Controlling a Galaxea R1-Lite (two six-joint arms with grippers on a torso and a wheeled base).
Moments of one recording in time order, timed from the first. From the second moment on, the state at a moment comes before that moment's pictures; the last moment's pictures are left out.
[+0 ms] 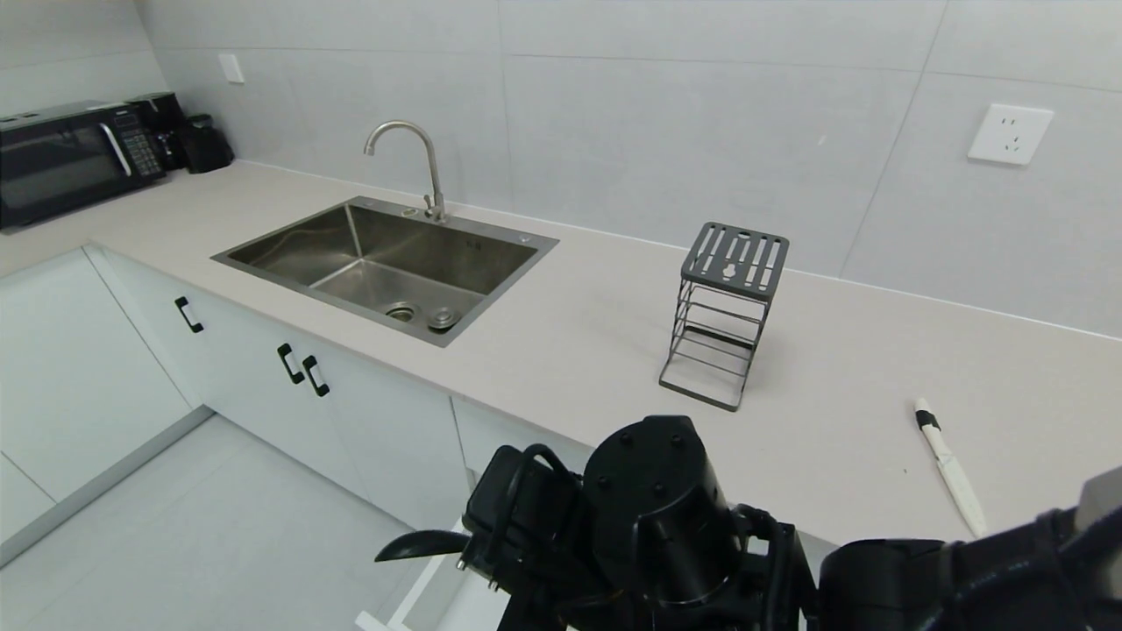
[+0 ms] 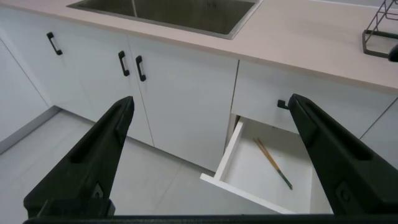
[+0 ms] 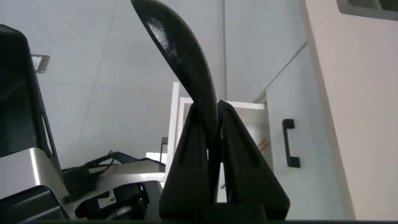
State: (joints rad) left arm 0.00 0.00 0.00 0.00 -0.04 0.00; right arm 1.11 1.98 -0.87 -0.64 0.02 -0.17
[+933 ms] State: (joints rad) left arm 0.00 0.00 0.00 0.00 -0.04 0.00; right arm 1.10 1.98 -0.97 -0.43 -0.27 -0.11
